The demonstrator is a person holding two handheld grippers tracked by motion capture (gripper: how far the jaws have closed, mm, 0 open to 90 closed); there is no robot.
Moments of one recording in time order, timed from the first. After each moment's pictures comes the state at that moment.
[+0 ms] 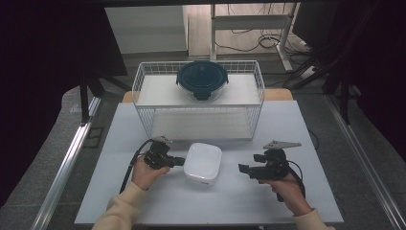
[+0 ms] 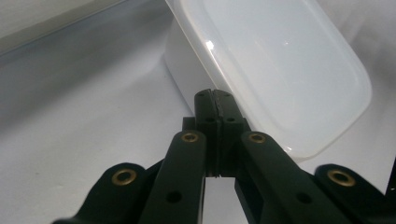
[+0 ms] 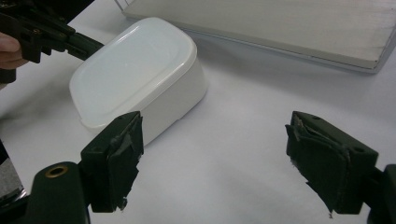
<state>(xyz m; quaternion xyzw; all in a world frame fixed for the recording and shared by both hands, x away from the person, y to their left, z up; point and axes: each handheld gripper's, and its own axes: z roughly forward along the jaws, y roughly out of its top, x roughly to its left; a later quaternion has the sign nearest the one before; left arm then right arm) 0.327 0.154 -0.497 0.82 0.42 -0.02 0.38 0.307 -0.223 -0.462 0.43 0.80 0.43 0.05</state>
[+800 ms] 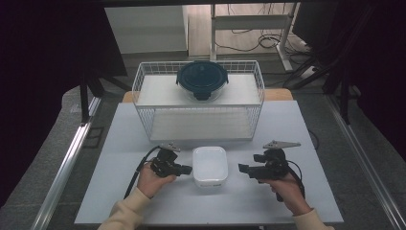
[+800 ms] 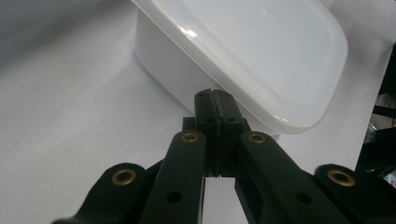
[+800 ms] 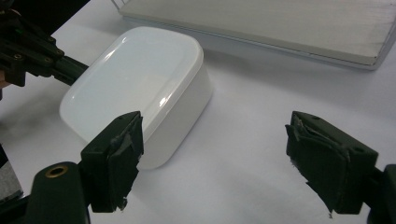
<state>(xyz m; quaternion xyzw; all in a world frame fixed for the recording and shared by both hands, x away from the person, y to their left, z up) 0.309 0.129 -0.500 0.84 0.39 -0.05 0.38 0.308 -0.223 -0.464 0.43 0.79 0.42 0.05</state>
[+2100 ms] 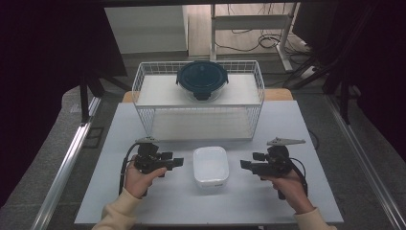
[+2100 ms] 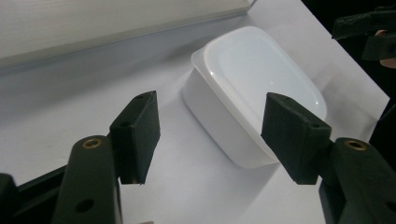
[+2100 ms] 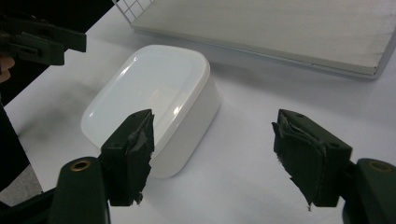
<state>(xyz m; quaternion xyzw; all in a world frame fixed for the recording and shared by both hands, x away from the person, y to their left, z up) 0.297 0.167 -0.471 0.75 0.48 -0.01 0.45 0.312 -0.228 -0.454 0.43 0.78 0.44 0.03</state>
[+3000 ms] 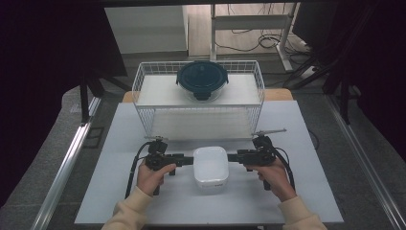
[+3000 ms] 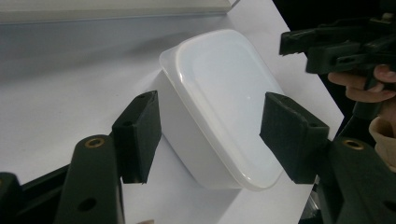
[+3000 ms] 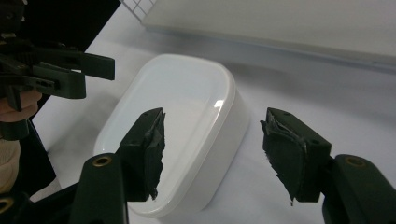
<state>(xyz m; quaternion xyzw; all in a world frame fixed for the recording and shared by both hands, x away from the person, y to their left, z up) 0.312 0.147 -0.485 0.72 0.51 -0.09 0.47 0.346 -0.193 -0.464 0.46 0.78 0.42 -0.05</state>
